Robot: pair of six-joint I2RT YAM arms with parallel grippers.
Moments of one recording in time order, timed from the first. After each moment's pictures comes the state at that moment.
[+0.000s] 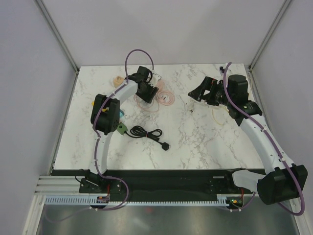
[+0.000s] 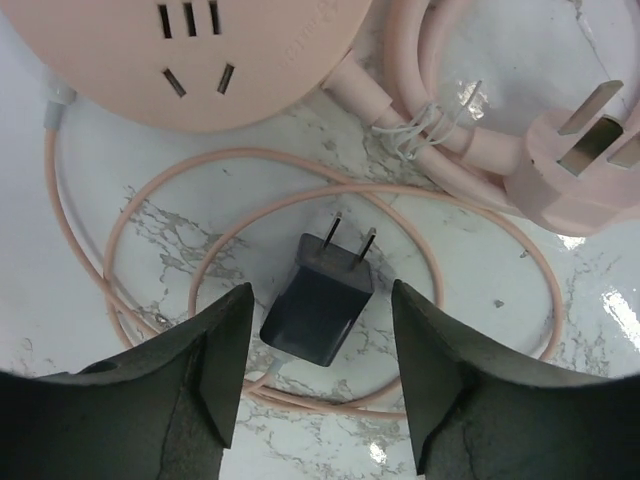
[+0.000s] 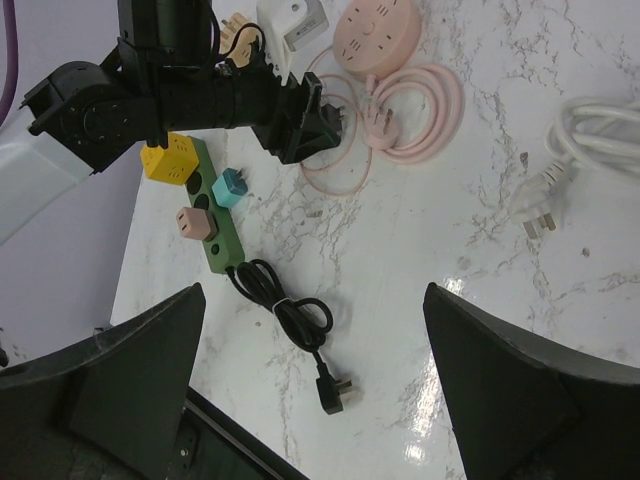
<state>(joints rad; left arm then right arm) -0.38 2.32 1.90 -0.63 0.11 0.30 0.20 1.19 1.11 -0.34 -0.41 0.55</state>
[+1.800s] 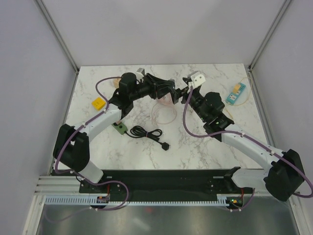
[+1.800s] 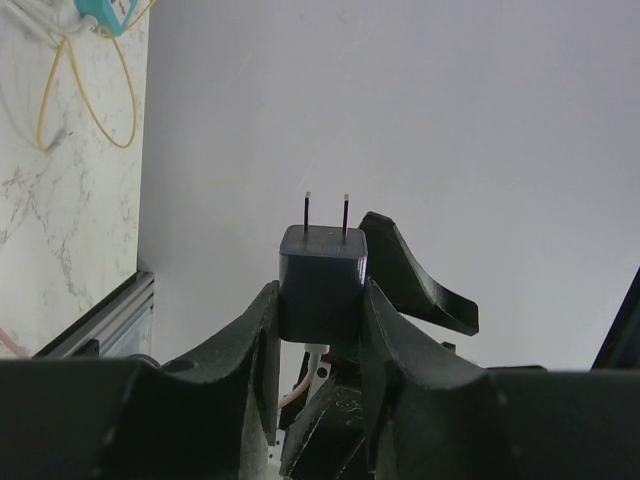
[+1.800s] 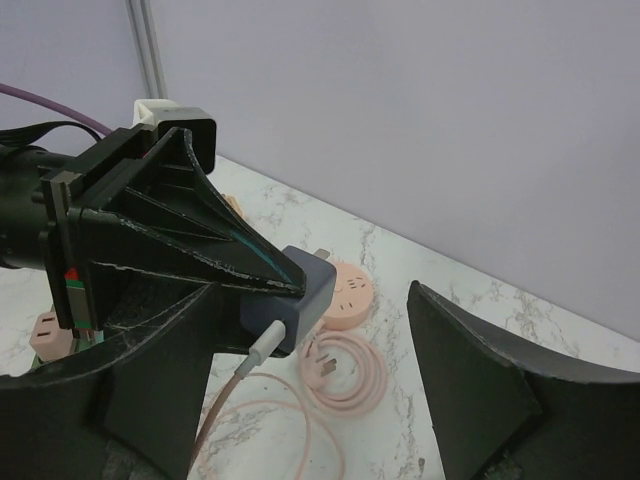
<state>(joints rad) -0.51 1.57 1.15 0.32 0.52 -1.64 0.65 1.22 0.88 0.49 0.06 -0.09</state>
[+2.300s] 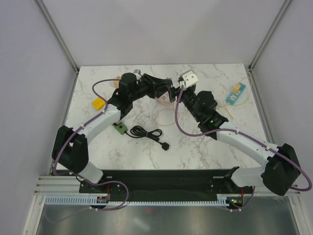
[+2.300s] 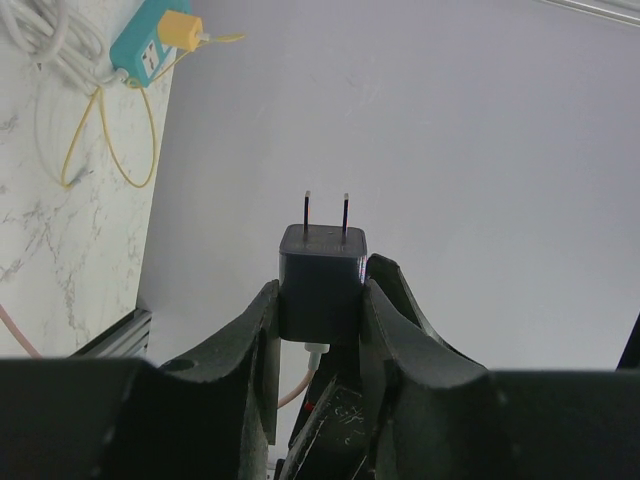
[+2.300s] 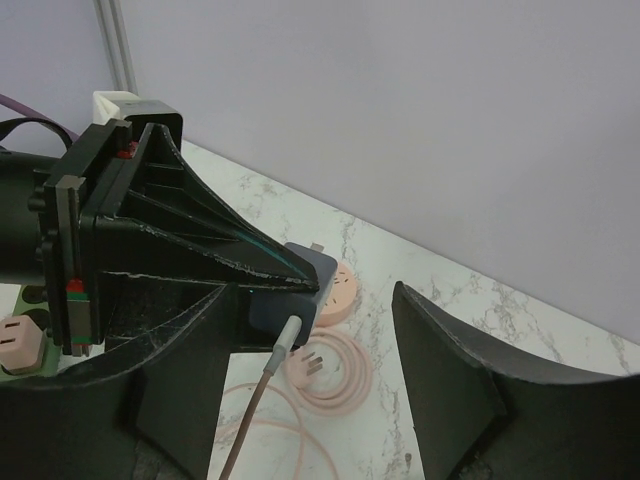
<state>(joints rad) -0.52 1.55 1.15 0.25 0.39 -1.66 0.71 1.29 0.95 0.47 0.19 -0.15</state>
